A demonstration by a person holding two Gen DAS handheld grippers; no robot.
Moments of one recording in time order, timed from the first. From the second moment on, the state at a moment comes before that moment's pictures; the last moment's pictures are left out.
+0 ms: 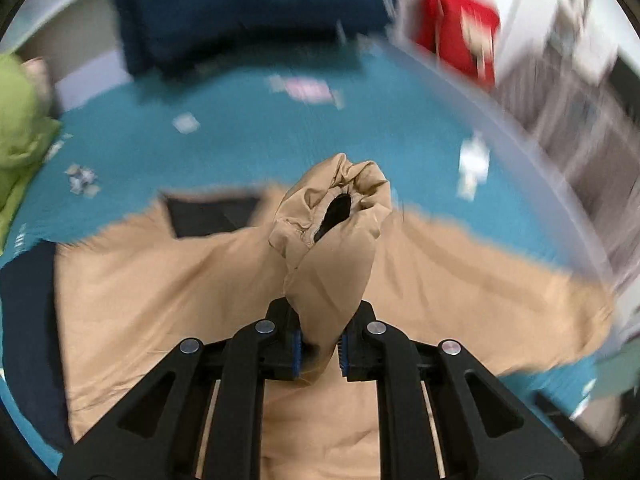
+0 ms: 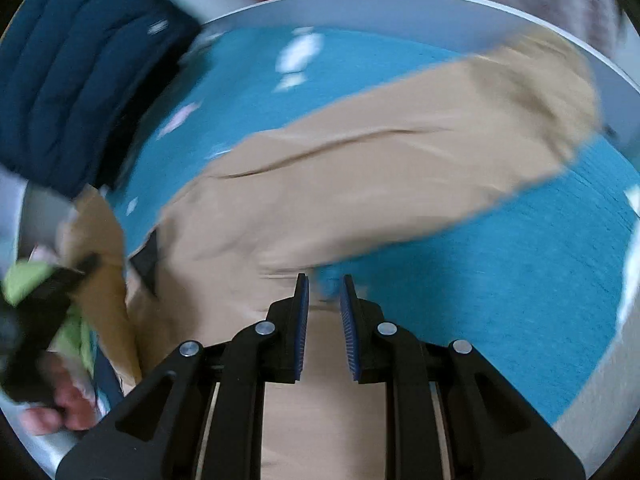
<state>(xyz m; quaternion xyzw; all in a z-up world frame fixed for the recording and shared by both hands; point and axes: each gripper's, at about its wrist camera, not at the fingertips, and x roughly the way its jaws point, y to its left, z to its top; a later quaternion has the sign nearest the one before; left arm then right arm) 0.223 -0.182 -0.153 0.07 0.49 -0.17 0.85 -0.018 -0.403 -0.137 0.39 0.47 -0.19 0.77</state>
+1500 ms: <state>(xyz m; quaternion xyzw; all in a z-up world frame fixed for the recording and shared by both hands) 0.214 0.079 -0.176 -0.02 0.50 -0.03 0.86 0.145 -0.202 -0.134 0.20 0.49 0.05 0.84</state>
